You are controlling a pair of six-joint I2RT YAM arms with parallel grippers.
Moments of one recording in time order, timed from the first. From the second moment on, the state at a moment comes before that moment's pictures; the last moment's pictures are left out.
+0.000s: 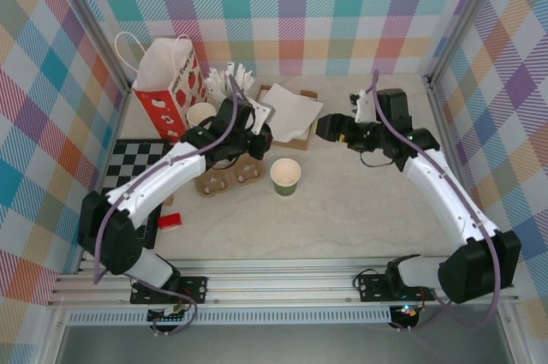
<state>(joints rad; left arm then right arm) -0.61 1.49 1.30 -0.52 0.16 -0.05 0.29 1.30 1.23 -0.60 -0.61 0.54</state>
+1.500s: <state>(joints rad) -0.69 1.53 1.35 -0.61 0.37 0.60 0.52 1.58 1.49 -0.78 -0.50 0.48</state>
